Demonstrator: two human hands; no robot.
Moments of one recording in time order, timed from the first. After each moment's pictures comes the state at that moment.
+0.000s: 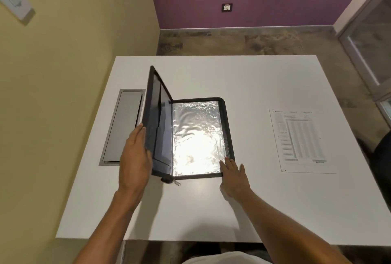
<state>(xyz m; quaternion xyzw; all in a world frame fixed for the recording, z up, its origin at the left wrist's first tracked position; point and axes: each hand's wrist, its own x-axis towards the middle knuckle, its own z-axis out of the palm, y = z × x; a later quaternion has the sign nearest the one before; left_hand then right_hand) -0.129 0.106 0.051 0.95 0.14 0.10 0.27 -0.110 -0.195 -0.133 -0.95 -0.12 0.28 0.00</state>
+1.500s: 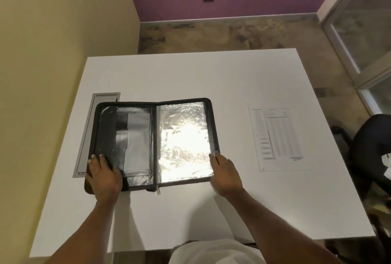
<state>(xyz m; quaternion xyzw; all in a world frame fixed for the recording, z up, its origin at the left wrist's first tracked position) -0.114 0.159 -0.102 0.94 0.31 -0.05 0.13 -0.089 -0.246 -0.098 -0.96 -0.09 0.21 0.16</state>
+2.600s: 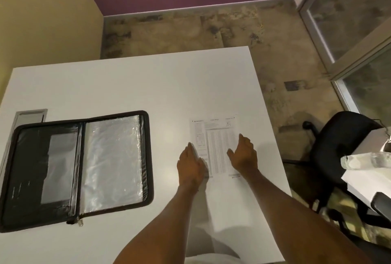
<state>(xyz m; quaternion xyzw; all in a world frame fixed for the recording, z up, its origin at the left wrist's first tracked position) 0.026 -0.363 -0.119 0.91 0.16 -0.18 0.35 0.061 -0.555 -0.105 -0.95 0.17 0.18 0.21</state>
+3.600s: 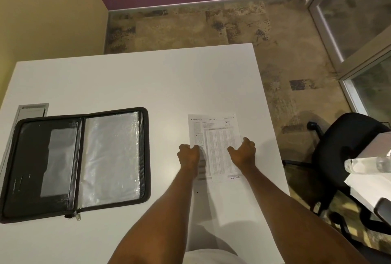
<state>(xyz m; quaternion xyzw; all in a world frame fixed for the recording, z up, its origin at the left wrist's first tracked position) 0.070 -0.381 -0.105 0.67 0.45 -0.21 0.55 0.071 -0.562 -0.121 -0.87 0.28 0.18 0.36</state>
